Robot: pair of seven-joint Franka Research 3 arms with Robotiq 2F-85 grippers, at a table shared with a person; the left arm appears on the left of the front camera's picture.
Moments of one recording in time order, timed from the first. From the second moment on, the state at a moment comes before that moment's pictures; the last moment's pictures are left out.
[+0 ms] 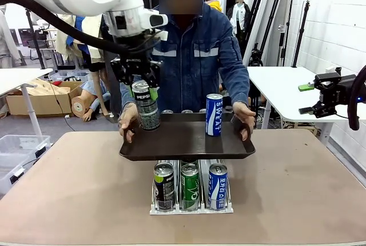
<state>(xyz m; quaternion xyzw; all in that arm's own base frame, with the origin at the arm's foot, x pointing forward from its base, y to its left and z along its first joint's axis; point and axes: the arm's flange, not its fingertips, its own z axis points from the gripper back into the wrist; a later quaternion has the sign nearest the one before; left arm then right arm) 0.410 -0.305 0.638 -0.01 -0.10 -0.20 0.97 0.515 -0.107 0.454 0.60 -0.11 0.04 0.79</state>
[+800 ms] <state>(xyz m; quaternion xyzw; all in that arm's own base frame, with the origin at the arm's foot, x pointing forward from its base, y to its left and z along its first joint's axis) 0.466 -0.337 0.586 -0.01 -0.06 -0.21 0.98 0.515 -0.107 0.454 0.60 -0.11 0.04 0.79</state>
